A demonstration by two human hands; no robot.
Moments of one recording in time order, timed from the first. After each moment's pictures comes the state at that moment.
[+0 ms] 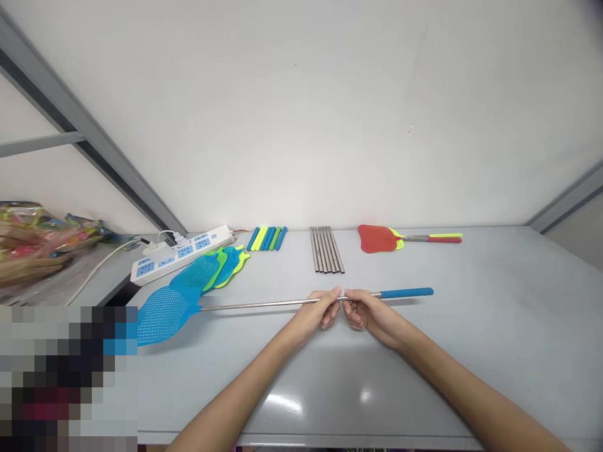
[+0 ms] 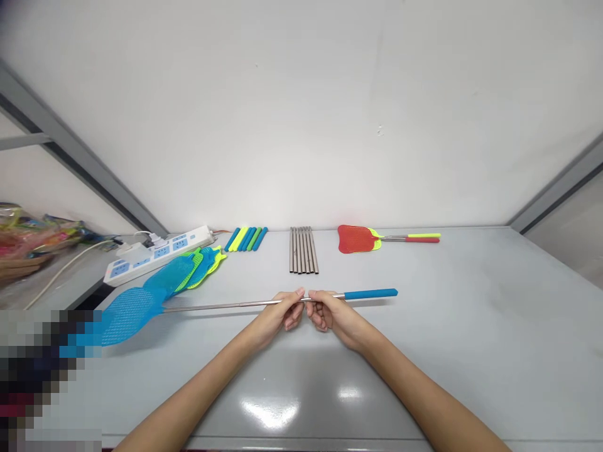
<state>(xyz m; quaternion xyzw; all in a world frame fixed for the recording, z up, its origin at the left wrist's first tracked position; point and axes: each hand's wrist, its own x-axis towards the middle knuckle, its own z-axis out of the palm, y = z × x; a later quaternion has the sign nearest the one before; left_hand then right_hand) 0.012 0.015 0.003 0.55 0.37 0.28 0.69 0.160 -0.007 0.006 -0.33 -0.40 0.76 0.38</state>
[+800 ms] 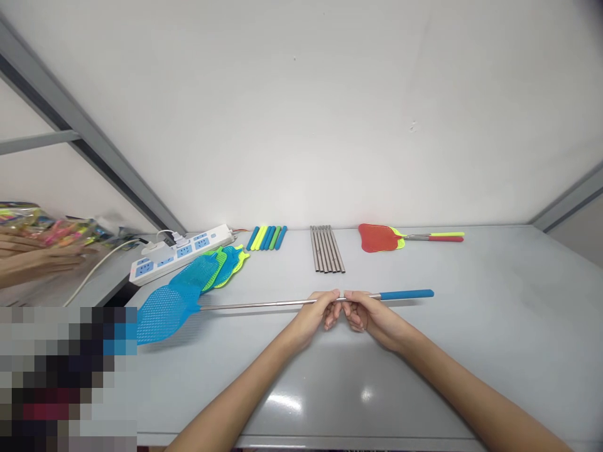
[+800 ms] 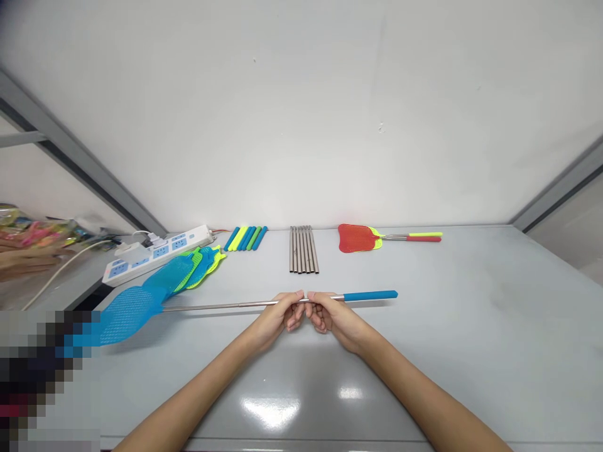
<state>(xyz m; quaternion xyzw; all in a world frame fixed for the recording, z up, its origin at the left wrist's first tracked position) 0.014 0.014 0.001 0.52 0.36 0.30 0.72 0.157 -0.009 0.007 -0.34 -0.39 0.76 0.39</state>
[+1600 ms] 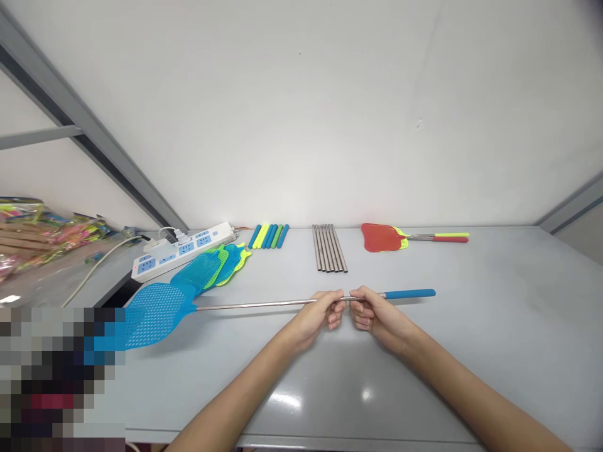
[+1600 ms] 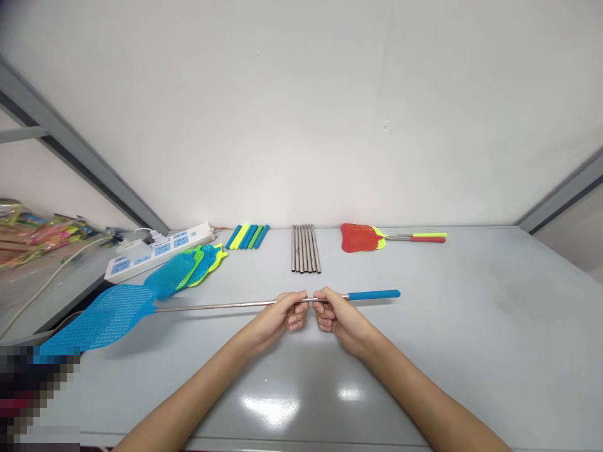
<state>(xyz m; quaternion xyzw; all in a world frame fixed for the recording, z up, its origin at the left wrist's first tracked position) 0.012 0.010 0.016 0.44 0.35 0.28 0.78 0.157 -0.008 0.011 -0.40 -0.30 0.78 0.39</state>
